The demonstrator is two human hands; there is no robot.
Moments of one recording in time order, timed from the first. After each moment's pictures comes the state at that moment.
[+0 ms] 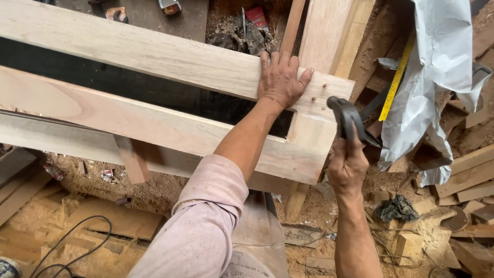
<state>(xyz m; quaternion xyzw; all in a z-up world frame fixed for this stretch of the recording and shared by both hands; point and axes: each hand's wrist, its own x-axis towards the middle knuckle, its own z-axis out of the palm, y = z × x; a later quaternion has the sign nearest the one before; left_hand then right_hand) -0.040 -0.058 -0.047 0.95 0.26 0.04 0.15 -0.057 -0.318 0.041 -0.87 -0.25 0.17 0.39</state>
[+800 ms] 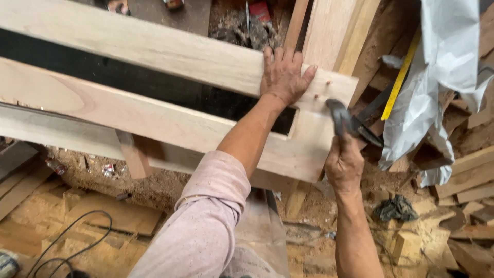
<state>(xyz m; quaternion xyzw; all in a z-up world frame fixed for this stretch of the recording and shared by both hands) -0.039 -0.058 -0.049 0.95 0.26 0.06 0.16 -0.052 -0.309 0.044 -0.78 -0.42 0.04 0.46</state>
